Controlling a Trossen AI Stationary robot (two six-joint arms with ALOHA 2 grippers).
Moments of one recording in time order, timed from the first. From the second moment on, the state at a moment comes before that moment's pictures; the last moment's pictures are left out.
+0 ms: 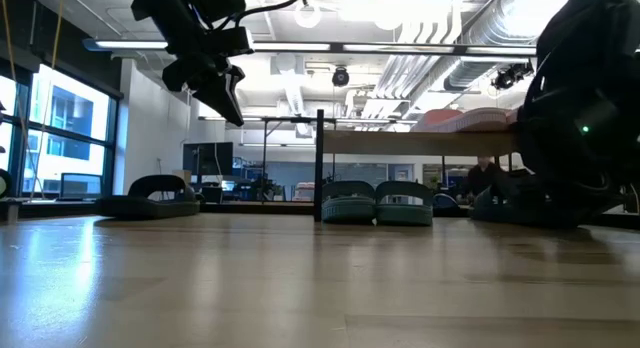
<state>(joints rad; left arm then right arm) 0.49 1.29 0.95 -0.59 -0.03 0.50 0.24 1.68 0.58 -0.92 0.64 2.03</state>
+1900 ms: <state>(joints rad) 0.49 1.29 0.95 -0.61 -0.03 0.49 0.33 1.67 1.03 -1.23 0.40 1.58</state>
